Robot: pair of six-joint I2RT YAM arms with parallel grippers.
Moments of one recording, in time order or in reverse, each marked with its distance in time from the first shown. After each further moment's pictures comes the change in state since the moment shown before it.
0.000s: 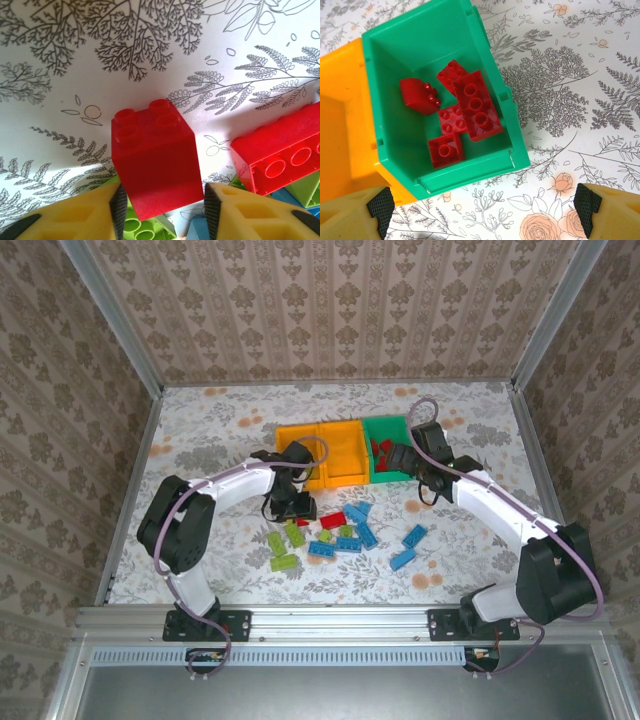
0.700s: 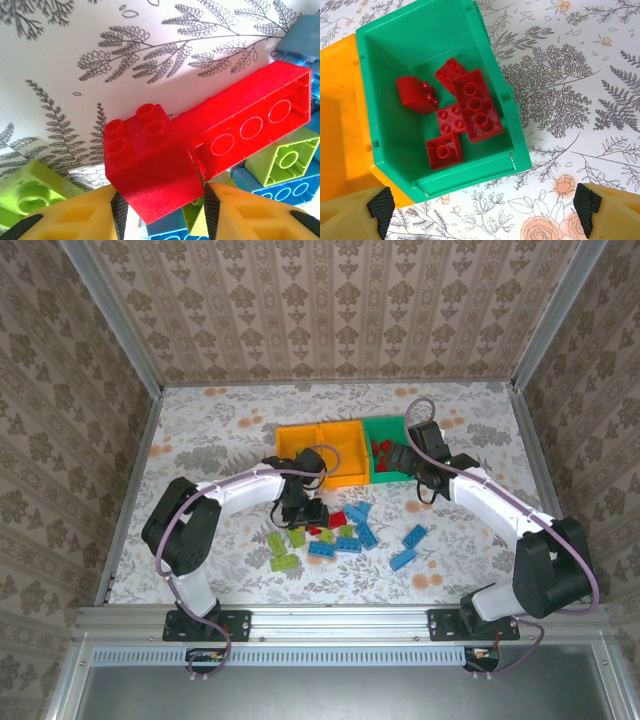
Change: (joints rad) left arm -0.081 0.008 -0.002 0.031 0.067 -0.066; right arm 0.000 0.037 0.014 0.000 0.000 -0.005
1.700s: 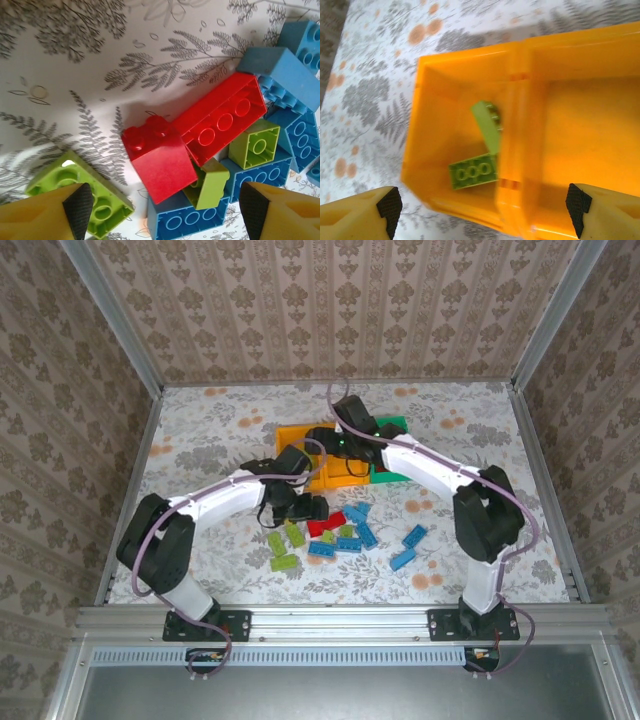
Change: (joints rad) left arm 0.034 -0.152 -0.096 0.081 0.002 0.031; right arm 0.238 0.420 0.482 0.045 -0.247 0.003
